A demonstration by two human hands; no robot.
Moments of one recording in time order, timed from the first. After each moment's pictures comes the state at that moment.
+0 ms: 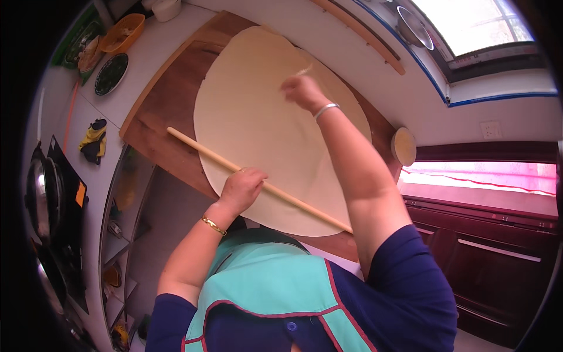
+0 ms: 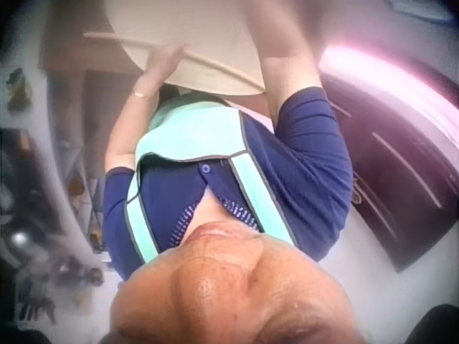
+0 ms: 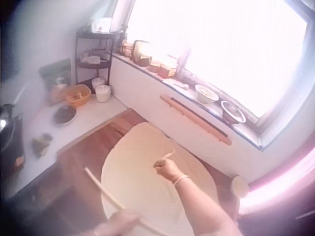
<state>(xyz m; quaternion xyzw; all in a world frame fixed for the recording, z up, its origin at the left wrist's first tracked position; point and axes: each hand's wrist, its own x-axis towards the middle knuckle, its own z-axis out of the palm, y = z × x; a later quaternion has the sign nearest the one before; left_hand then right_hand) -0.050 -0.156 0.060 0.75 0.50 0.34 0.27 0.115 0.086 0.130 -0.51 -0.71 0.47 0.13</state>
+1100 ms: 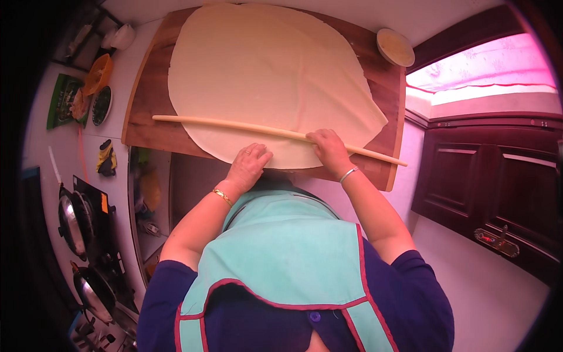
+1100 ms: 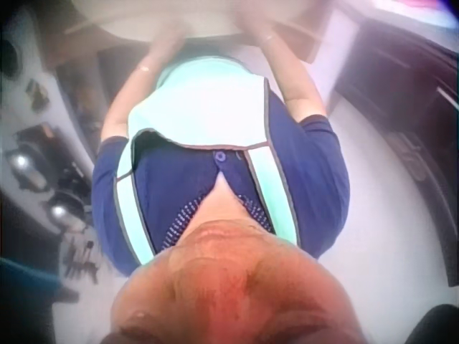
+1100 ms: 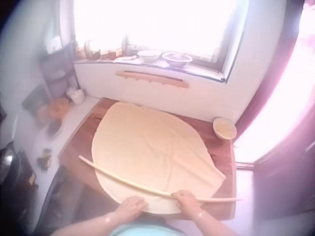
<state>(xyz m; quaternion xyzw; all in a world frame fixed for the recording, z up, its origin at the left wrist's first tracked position) 0.001 -0.245 0.013 0.91 0.37 0.13 0.12 0.285 -0.248 0.028 -0.58 -0.76 0.20 0.22</state>
